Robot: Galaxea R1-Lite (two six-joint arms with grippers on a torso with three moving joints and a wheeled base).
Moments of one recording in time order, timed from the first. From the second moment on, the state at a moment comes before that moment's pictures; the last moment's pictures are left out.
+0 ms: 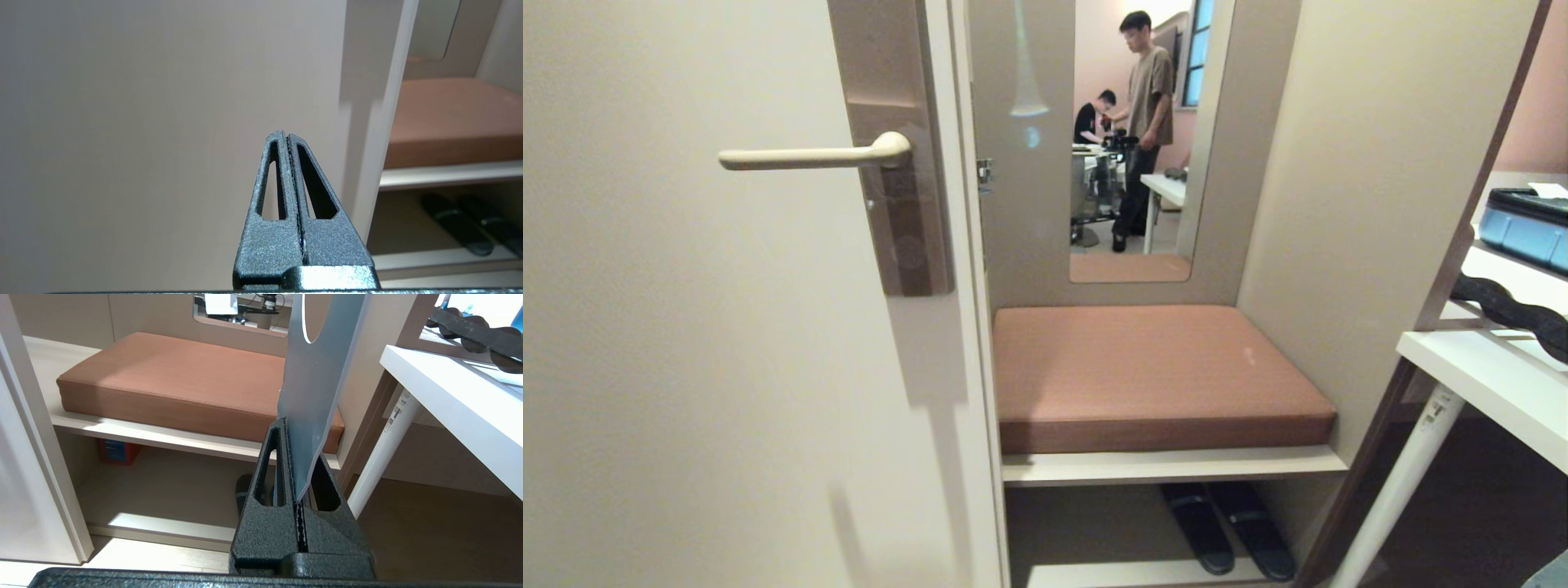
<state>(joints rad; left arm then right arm) 0.00 0.09 -0.14 -0.01 -0.02 0.02 0.01 0.00 0.00 0.00 0.03 -0.12</state>
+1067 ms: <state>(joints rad) -0.15 0.72 -0.51 -0.16 -0.15 0.03 0.01 0.00 0.00 0.00 0.03 -0.13</state>
